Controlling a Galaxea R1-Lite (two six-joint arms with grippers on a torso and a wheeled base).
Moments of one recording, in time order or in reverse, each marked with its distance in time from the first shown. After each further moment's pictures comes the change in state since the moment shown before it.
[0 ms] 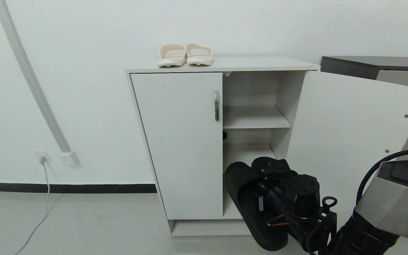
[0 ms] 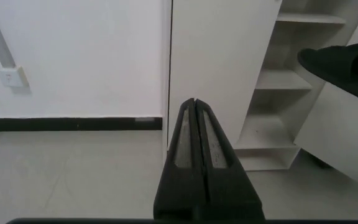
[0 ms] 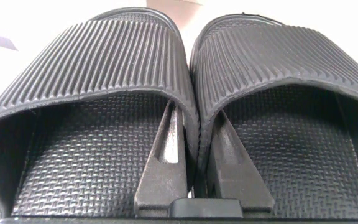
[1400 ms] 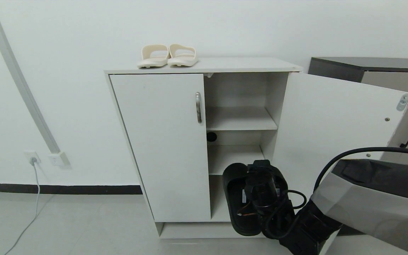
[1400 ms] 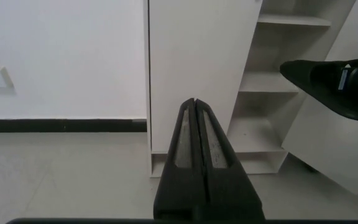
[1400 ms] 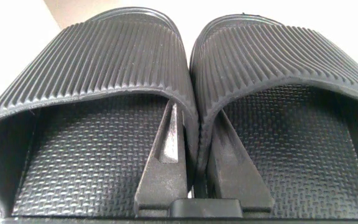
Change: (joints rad) left arm -0.001 0.000 -0.001 0.000 0.003 -0.004; right arm 0.021 0.167 -0.330 0.327 -0.241 0.214
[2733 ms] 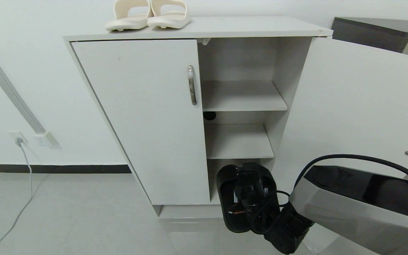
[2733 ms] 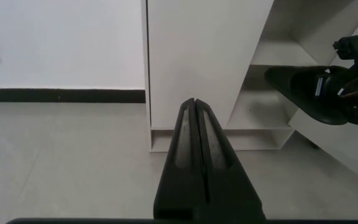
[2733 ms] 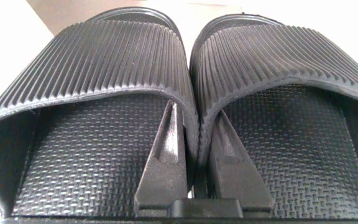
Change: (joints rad) left arm 0.000 0.001 0.000 0.001 0.000 -0.001; right arm 0.002 0.146 -0.159 -0.008 0.025 -0.045
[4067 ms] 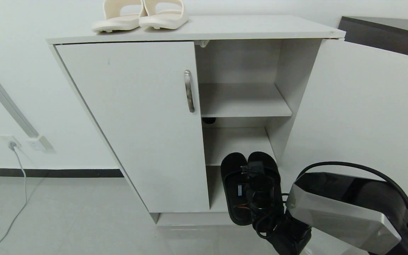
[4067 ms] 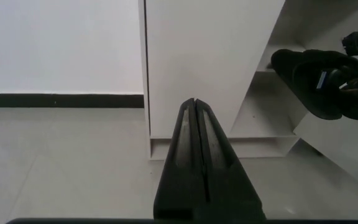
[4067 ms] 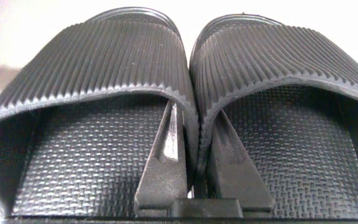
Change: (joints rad) left arm 0.000 0.000 0.000 0.000 0.000 0.000; right arm -0.038 0.083 0.043 -0.408 -0.029 -0.207
